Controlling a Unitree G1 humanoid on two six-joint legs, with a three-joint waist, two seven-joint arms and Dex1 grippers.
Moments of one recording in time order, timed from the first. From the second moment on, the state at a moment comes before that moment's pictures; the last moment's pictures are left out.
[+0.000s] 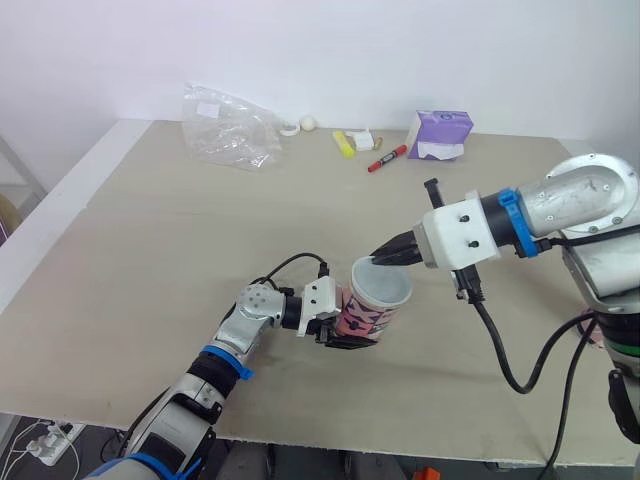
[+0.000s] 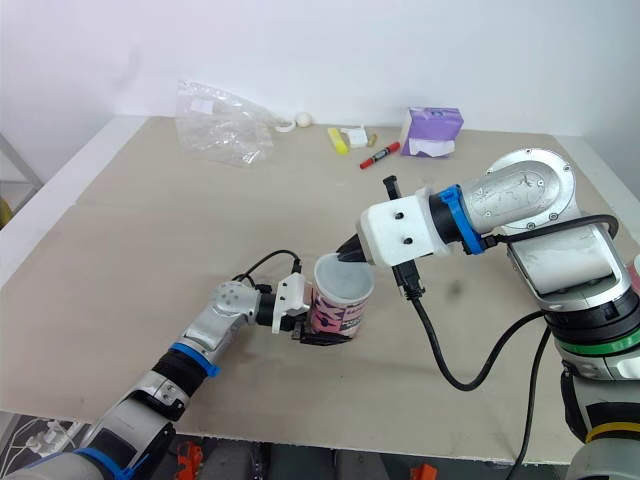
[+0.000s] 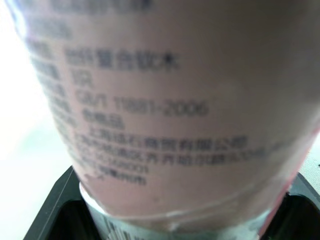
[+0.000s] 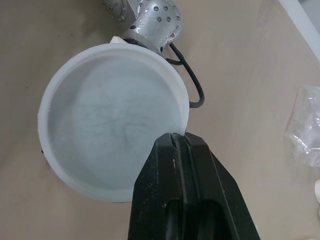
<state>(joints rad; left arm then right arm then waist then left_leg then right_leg) -0.60 0.13 -0.36 0.55 -0.13 -0.24 -1.20 -0.85 -0.96 0.22 -0.30 0.19 0.20 1.43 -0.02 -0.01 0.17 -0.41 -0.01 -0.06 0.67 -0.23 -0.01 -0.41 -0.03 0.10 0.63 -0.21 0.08</state>
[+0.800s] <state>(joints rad) -0.60 0.14 -0.36 0.54 -0.13 -0.22 -1.19 -0.87 -0.95 0.06 -0.28 0.39 0.51 1.35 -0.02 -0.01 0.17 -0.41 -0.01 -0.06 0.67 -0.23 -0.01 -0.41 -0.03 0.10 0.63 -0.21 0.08</state>
